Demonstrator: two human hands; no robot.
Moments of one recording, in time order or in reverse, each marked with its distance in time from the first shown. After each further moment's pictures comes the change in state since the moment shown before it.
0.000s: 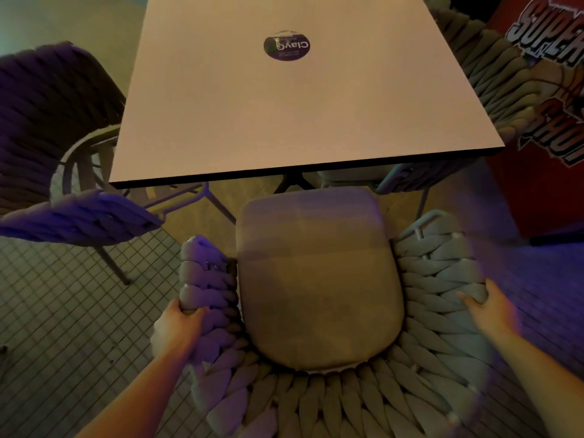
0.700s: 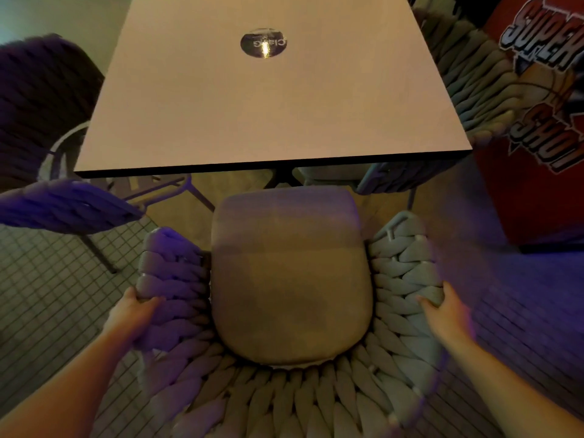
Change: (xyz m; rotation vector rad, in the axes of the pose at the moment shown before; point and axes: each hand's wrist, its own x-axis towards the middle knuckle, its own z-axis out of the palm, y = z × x) left_hand 0.004 0.002 0.001 -0.002 -0.060 -0.058; right_hand 0.006 0.009 -0.008 0.042 -0.097 0.036
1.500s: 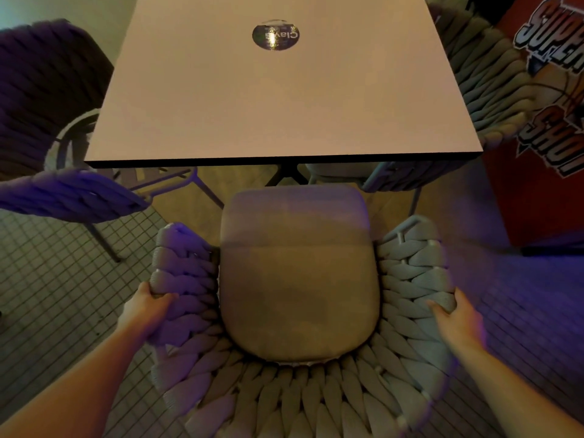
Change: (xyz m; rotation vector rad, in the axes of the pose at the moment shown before) left_hand -0.015 0.003 0.004 0.022 -0.044 -0.021; right_hand -0.006 0.007 -0.011 -0.034 0.028 0.012
